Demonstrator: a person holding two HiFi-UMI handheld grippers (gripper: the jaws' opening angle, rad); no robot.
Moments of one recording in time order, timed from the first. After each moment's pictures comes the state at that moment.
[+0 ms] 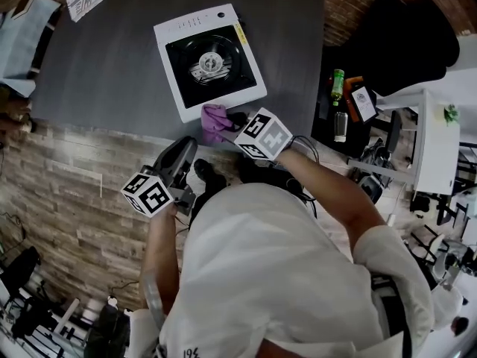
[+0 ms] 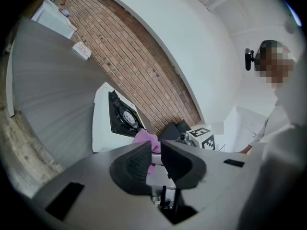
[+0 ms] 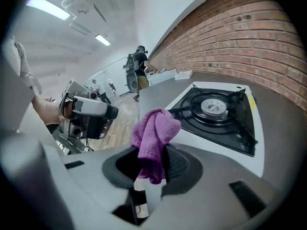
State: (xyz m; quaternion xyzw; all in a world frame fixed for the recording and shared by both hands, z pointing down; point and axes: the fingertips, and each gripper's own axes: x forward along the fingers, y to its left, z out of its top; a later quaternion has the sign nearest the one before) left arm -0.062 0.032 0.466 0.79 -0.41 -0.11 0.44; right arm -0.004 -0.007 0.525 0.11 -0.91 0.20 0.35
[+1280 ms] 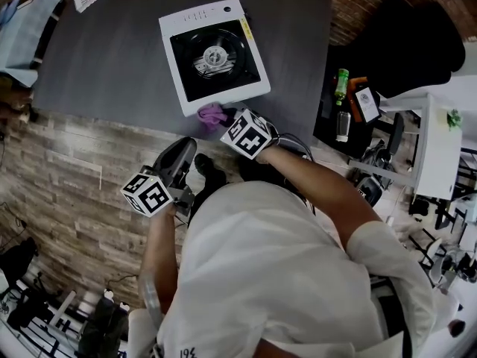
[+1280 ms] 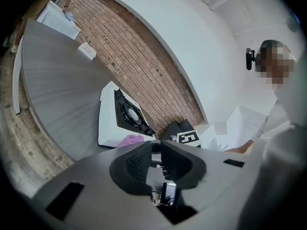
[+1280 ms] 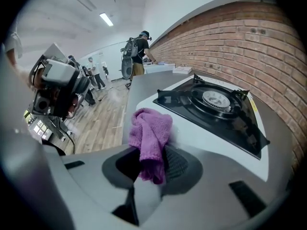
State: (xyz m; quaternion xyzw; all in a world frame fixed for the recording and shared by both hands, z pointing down) left arm -0.068 0.049 0.475 0.78 -0.42 -0.11 0.45; right arm -0.016 -0.016 0.581 0.15 -0.89 0.11 0.42
